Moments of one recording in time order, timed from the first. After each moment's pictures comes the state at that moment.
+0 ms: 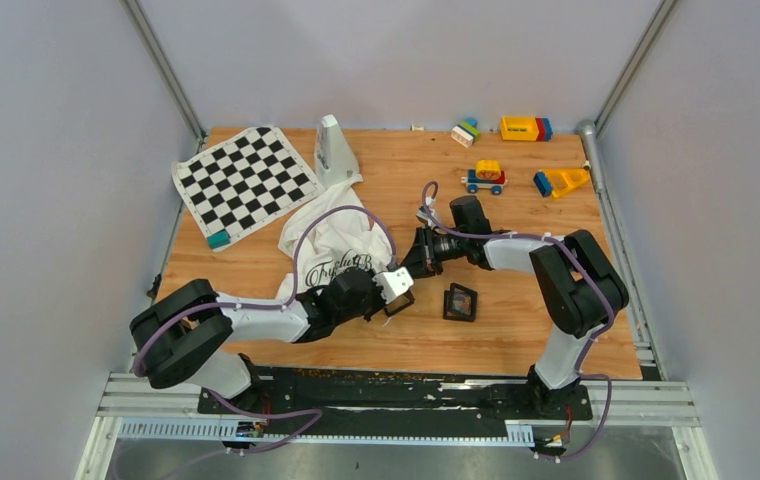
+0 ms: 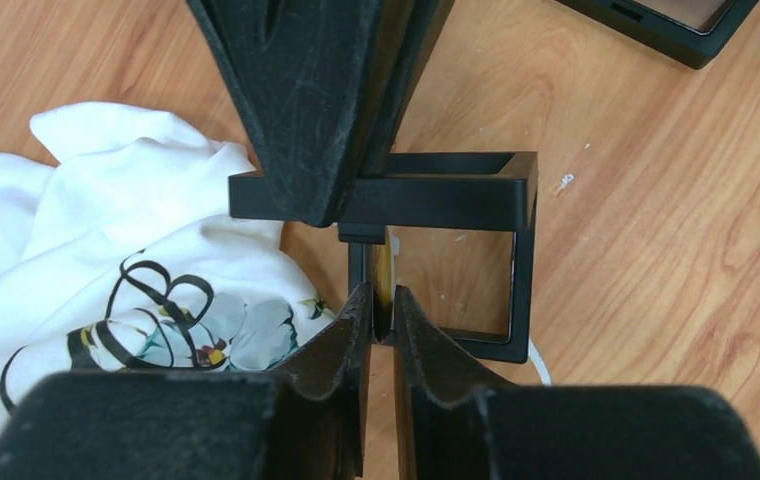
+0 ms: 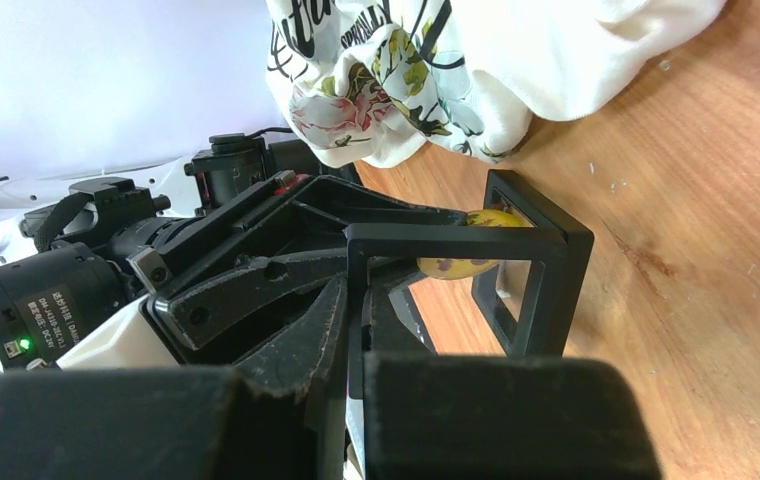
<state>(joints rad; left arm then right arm) -0.99 1.44 0.50 0.41 -0.11 0.24 0.44 1.78 0.87 0.17 -1.05 0.77</state>
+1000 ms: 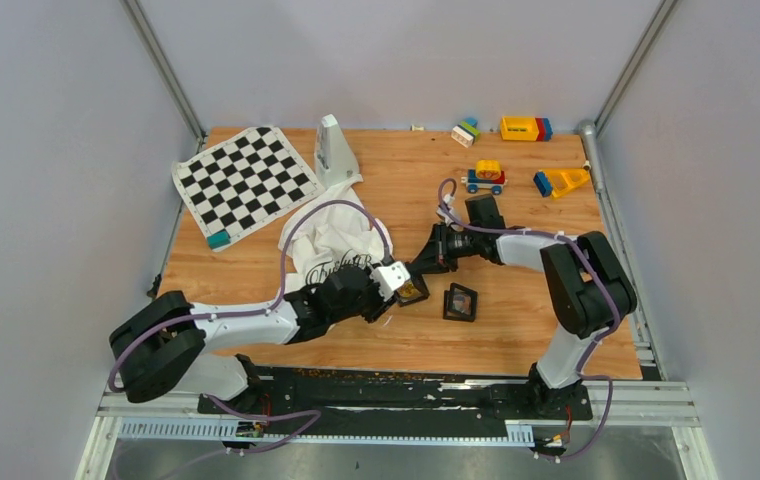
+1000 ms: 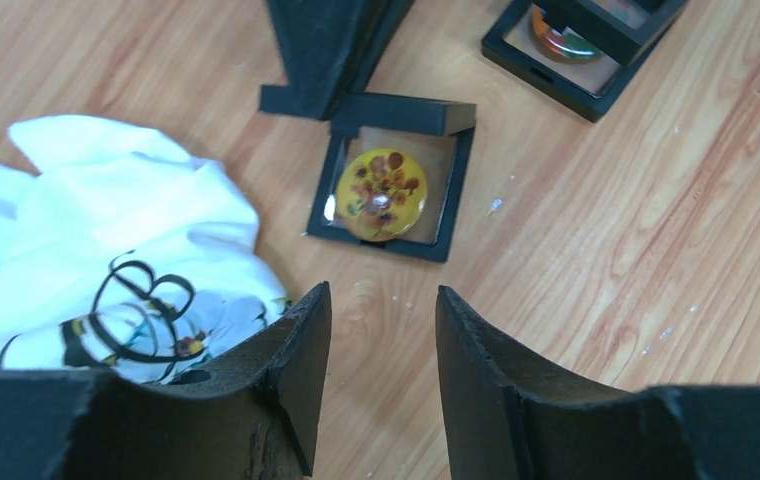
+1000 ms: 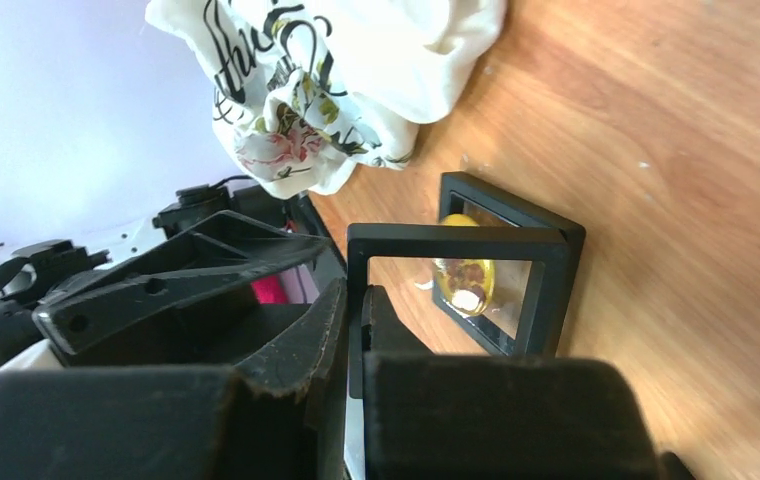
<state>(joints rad) -1.01 1.35 0.52 0.30 -0.04 0.14 0.35 1.77 0.87 0.06 -0.97 0.71</state>
